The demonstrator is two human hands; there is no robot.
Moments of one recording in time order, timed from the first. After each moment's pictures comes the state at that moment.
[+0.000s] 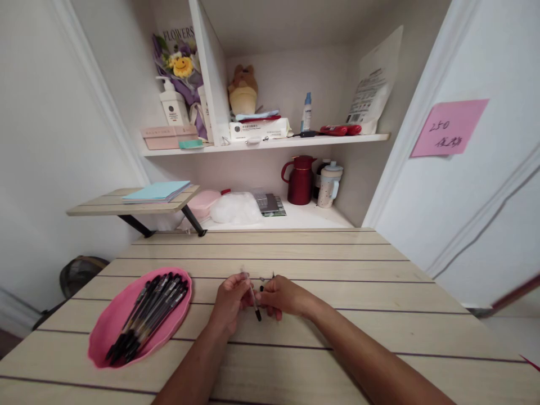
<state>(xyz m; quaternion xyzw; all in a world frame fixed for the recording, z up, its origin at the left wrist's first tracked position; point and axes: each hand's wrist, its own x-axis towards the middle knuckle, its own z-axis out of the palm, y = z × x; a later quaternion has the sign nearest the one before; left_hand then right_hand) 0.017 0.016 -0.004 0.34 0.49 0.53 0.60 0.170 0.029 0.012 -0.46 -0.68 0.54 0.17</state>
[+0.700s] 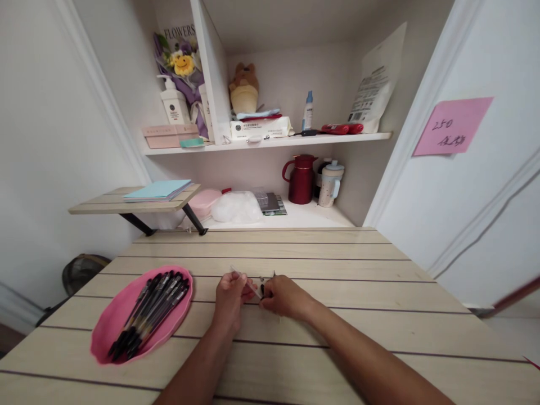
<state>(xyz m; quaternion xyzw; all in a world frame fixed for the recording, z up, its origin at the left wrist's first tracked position) 0.023 0.014 -0.002 0.31 0.48 0.60 0.55 0.166 0.026 0.019 -0.50 -0.82 0.25 0.12</state>
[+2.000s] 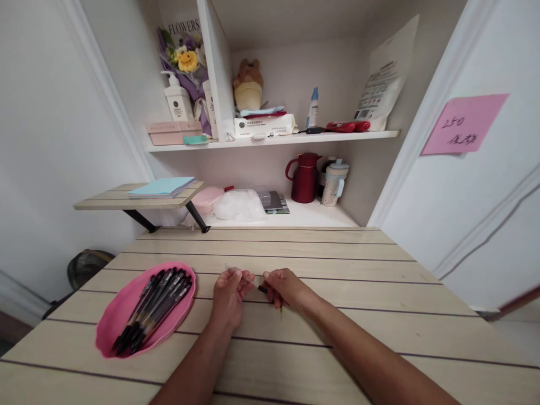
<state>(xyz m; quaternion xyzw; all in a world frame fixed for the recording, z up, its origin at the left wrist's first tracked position) 0.013 0.016 -0.008 0.25 0.39 0.66 0.59 0.159 0.035 0.002 -0.48 -0.59 0.59 0.28</state>
